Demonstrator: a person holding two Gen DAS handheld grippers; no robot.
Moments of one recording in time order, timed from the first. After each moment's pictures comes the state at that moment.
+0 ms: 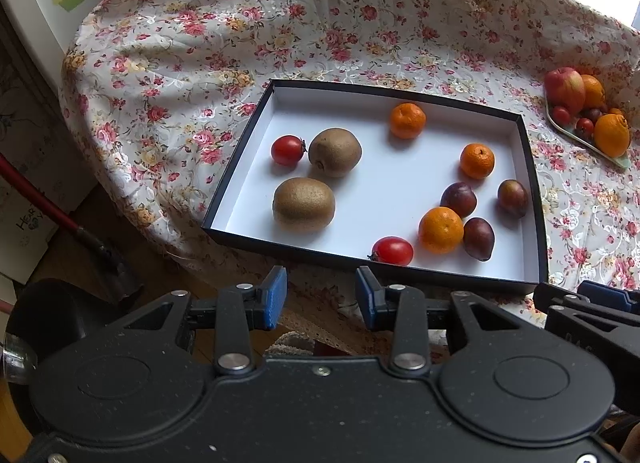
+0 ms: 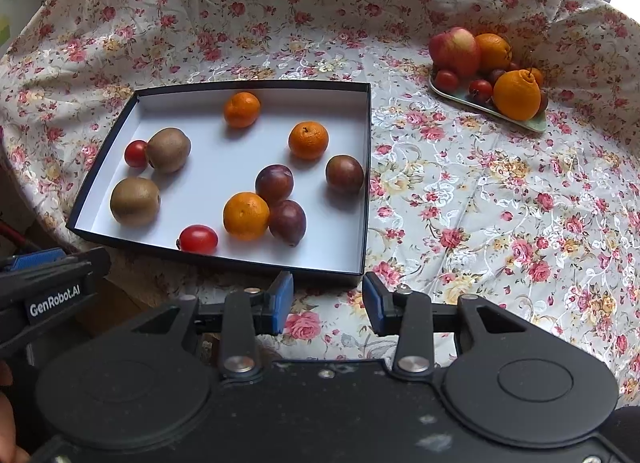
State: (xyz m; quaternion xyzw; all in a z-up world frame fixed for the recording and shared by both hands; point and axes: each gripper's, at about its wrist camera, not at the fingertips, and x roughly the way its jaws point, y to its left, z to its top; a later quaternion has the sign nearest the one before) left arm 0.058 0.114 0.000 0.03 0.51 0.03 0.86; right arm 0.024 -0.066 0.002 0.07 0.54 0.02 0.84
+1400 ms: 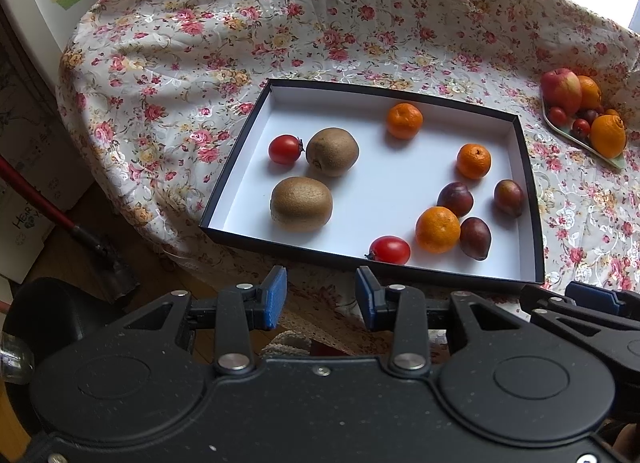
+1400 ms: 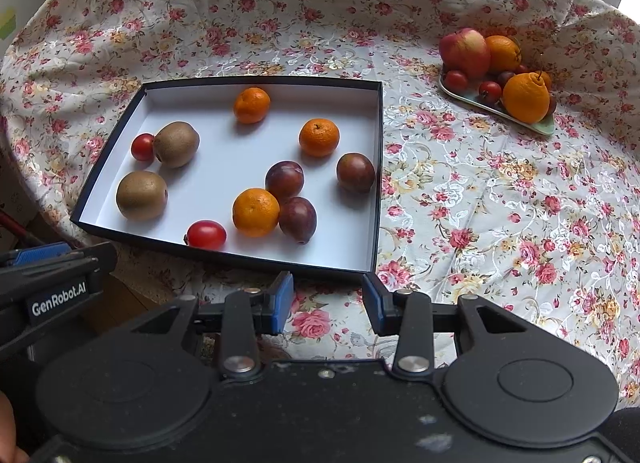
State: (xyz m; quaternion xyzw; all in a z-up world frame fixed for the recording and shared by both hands) left arm 0.058 0.115 0.000 0.03 0.51 0.02 0.86; right arm 0.024 -0.061 0.001 0.06 0.55 0.03 0.84
